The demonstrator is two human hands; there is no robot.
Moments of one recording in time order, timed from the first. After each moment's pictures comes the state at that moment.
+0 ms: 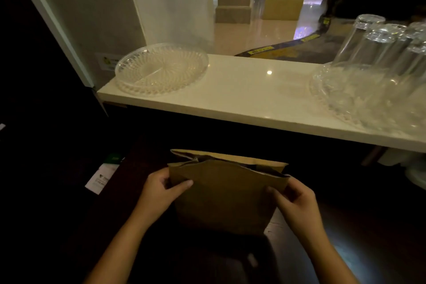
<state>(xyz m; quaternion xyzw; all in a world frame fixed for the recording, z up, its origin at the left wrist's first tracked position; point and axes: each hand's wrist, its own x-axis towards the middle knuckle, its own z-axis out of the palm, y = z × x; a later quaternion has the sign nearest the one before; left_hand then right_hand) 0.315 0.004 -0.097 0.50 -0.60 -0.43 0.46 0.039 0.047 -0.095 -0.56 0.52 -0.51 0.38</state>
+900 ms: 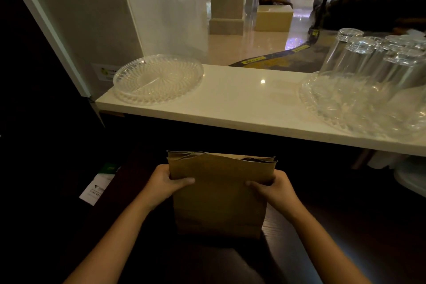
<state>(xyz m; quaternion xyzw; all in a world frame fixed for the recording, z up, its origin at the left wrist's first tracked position) 0.313 -0.032 -0.101 0.49 -0.62 -0.47 0.38 0.040 0.001 -0.110 -0.56 0.51 -0.46 0.46</state>
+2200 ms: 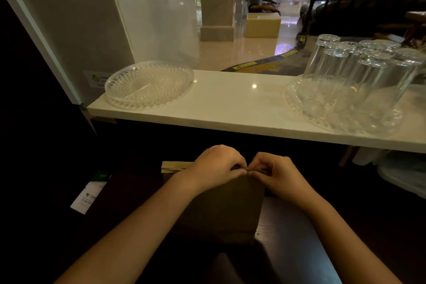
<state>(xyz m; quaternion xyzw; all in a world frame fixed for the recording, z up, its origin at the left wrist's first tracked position) 0.195 -0.031 -0.022 0.34 -0.92 -0.11 0.16 0.019 0.012 -0.045 -0.76 0.50 -0.35 0.24</state>
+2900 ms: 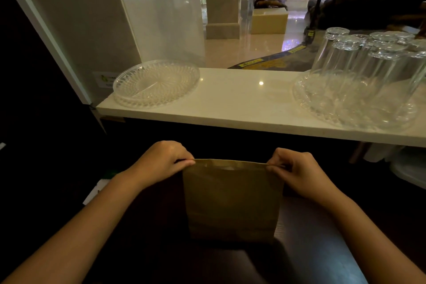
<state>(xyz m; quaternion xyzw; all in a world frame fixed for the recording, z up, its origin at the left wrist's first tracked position) 0.309 -0.040 -0.017 0.38 -0.90 -0.08 0.18 -0.003 0.018 -0.040 -0.75 0.53 -0.34 0.18</state>
